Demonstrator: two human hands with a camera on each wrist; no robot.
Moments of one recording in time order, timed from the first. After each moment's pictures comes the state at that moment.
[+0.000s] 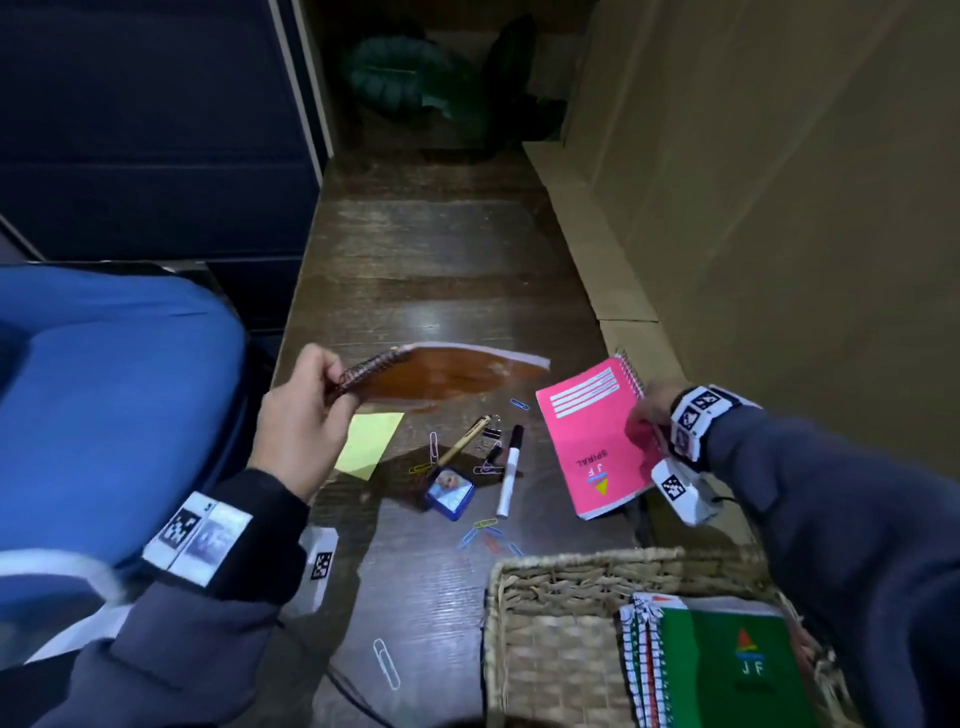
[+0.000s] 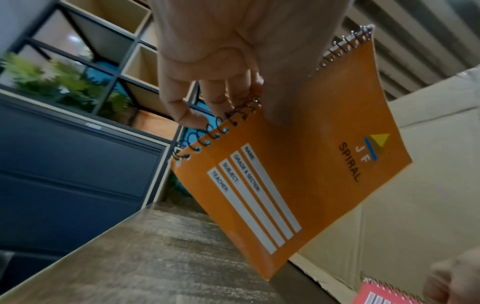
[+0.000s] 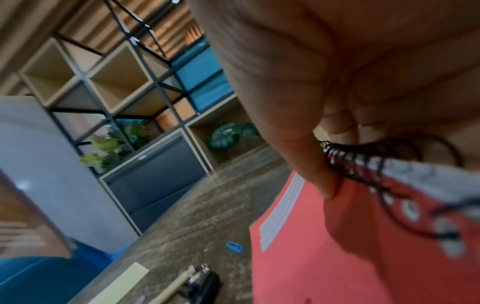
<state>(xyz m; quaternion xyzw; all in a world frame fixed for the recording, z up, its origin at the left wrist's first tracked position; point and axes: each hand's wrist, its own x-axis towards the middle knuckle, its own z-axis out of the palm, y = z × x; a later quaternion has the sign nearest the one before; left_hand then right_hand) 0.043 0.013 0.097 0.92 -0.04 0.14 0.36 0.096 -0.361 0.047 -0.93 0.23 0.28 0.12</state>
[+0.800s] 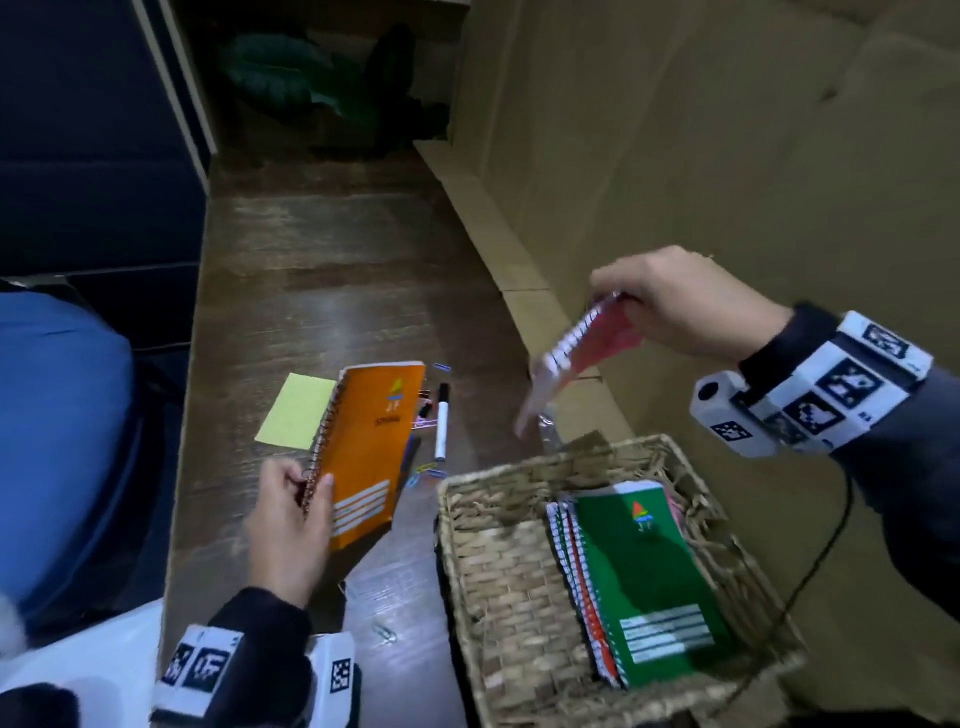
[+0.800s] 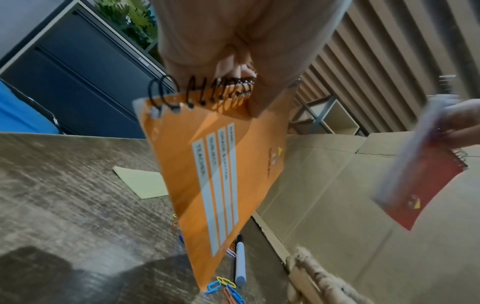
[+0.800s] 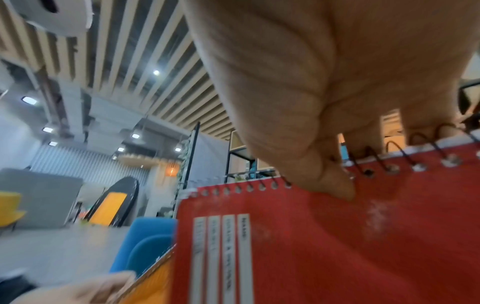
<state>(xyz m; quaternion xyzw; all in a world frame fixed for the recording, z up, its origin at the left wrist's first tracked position) -0.084 0.008 0.046 0.87 0.05 0.03 0.49 -0.068 -0.318 0.242 -0.99 -0.10 -0.03 -0.01</state>
